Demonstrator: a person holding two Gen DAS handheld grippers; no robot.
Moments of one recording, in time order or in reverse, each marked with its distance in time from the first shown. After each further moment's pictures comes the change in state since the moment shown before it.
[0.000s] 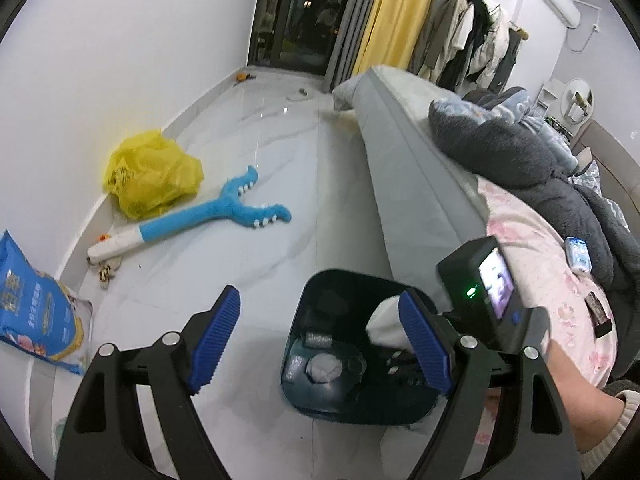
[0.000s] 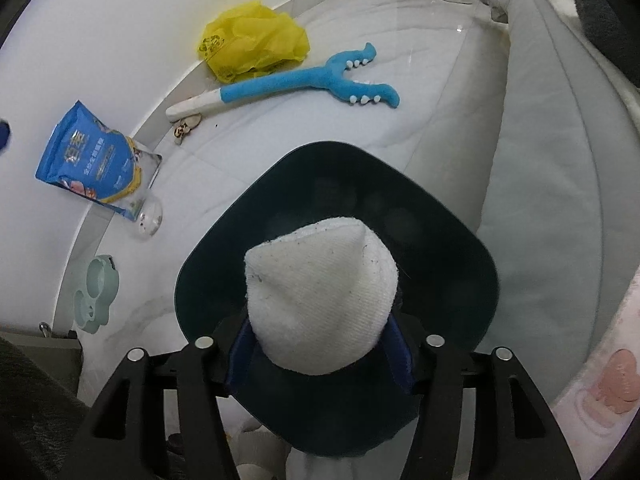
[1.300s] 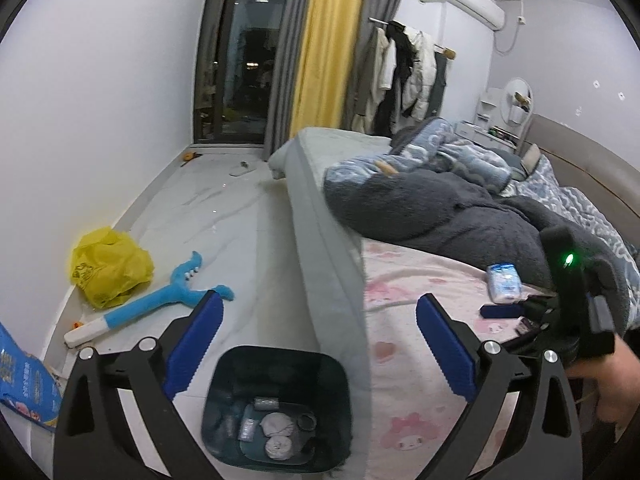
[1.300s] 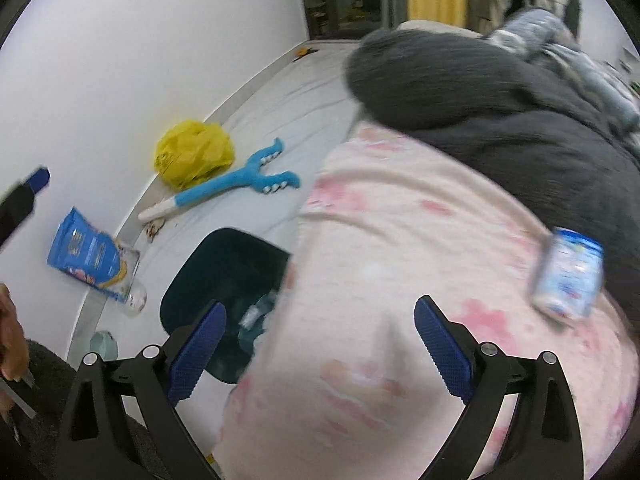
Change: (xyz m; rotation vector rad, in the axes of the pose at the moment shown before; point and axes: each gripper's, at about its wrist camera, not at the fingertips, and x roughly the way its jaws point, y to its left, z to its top) left arm -0.045 -0.138 0.027 0.177 -0.214 -0.115; right arm -0.199 -0.126 -0.090 0.236 -0.333 -0.103
